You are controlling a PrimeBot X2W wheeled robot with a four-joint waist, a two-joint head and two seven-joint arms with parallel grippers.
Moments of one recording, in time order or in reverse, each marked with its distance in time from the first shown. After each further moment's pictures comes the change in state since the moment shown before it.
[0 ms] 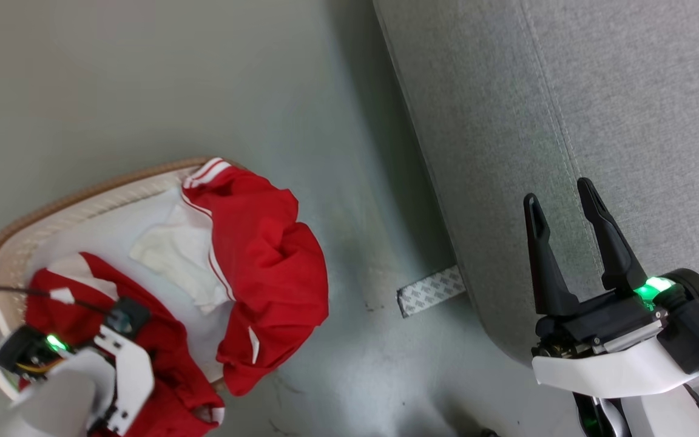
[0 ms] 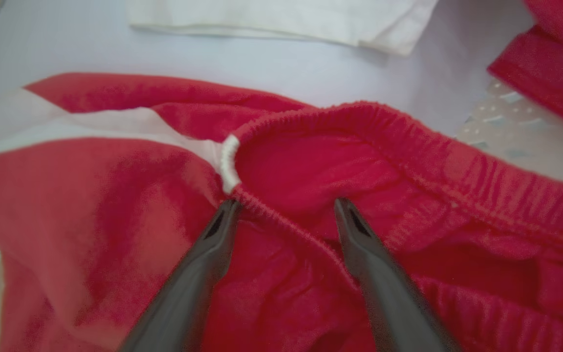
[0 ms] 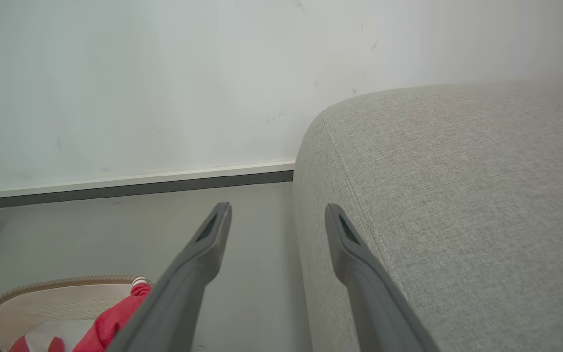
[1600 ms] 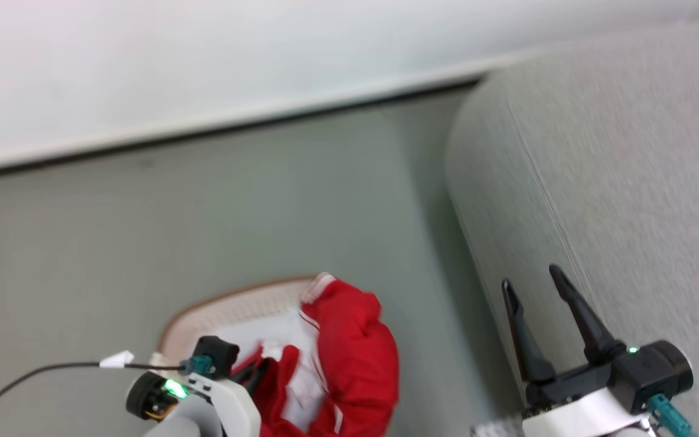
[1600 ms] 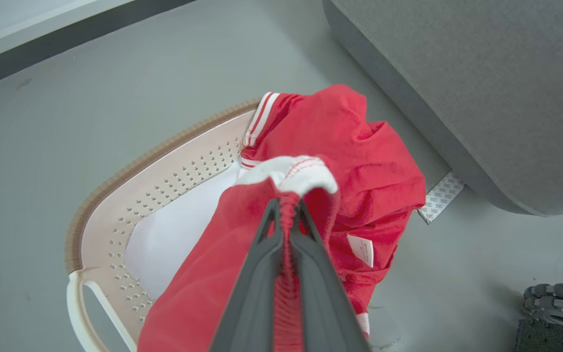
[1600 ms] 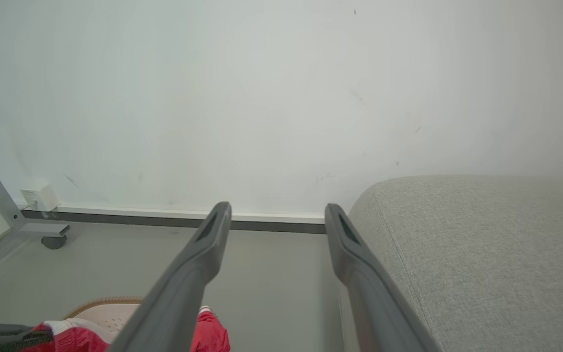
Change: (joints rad) left arm 0.134 -0.184 -0.039 -0.134 -0.292 0.008 -0.202; right arm 0.113 0.001 -0.003 0.181 -0.135 0.000 0.000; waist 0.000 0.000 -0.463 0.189
